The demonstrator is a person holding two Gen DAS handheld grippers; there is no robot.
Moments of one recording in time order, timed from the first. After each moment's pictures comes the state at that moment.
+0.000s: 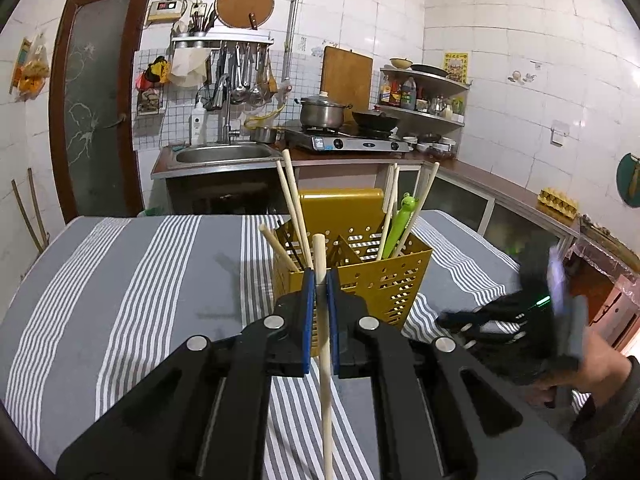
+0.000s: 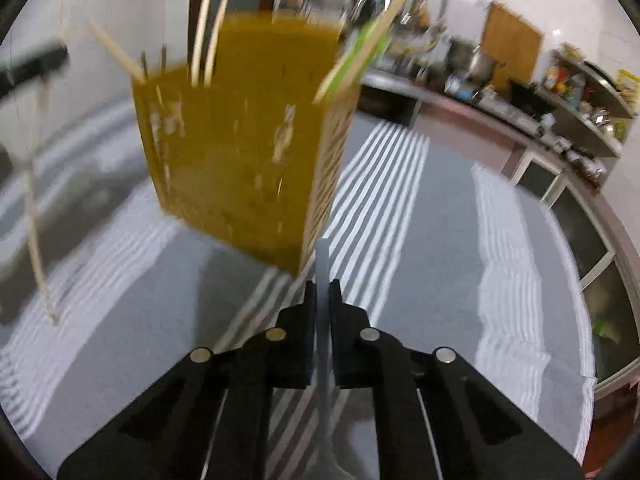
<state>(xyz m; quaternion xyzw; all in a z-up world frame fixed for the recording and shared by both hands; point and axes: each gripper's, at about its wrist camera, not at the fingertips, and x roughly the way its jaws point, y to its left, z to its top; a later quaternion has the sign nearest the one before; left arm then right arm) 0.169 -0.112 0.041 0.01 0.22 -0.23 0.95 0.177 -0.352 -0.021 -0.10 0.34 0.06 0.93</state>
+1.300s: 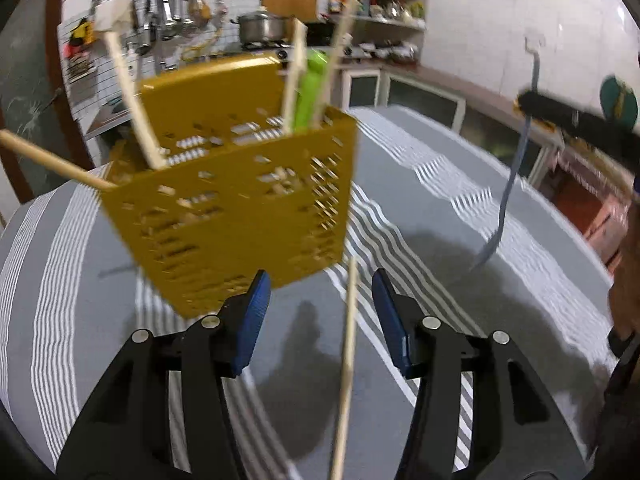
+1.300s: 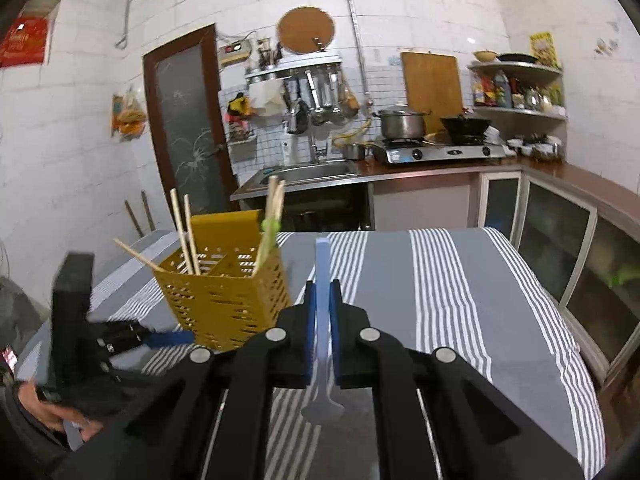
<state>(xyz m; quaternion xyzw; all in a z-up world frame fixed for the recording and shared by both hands) 0.193 -0.222 -0.031 0.11 0.36 -0.29 0.88 0.110 -0.424 0.050 0.07 0.18 0.03 0.98</state>
